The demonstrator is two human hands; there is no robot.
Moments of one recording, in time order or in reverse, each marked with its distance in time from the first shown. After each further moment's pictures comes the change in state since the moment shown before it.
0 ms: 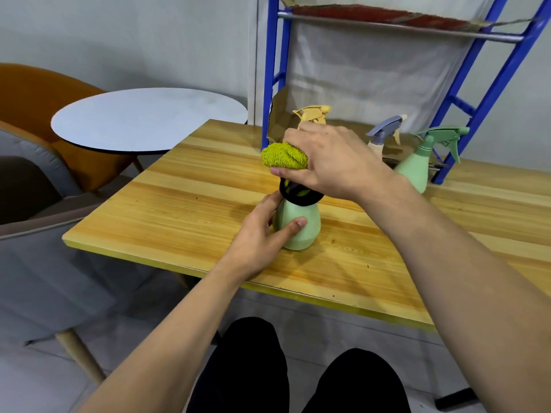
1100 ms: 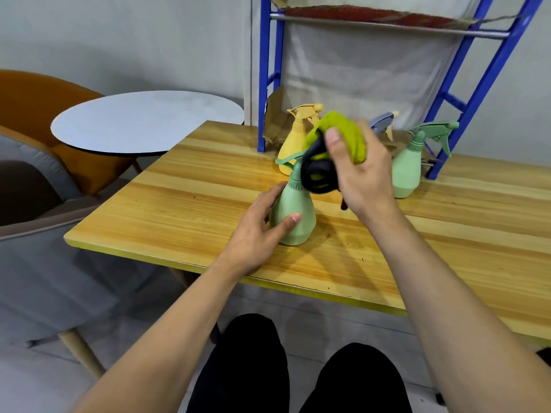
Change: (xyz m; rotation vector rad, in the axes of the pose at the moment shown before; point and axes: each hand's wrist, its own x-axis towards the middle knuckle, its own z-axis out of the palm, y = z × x) left_hand -0.004 -0.002 0.003 -0.029 0.005 0.005; right_hand -0.053 0.005 0.024 0.823 0.632 0.484
